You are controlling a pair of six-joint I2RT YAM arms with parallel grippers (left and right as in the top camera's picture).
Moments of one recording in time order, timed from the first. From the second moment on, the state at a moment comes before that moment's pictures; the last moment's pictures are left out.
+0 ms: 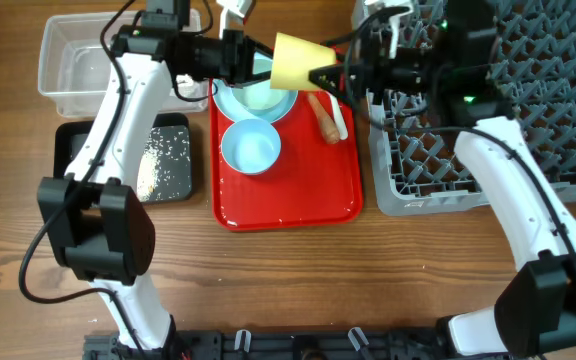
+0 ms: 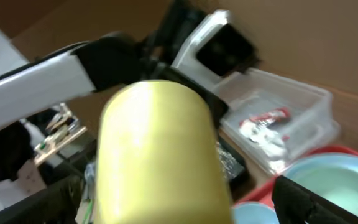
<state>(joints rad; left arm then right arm) -0.15 1.98 1.80 -0.82 1.47 -0.16 0.19 1.63 1.31 0.08 -1.19 0.30</state>
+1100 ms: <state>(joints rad) -0.20 1.98 1.80 -0.87 0.87 -0.16 -0.14 1.54 1.34 -0.74 -0.72 0.23</state>
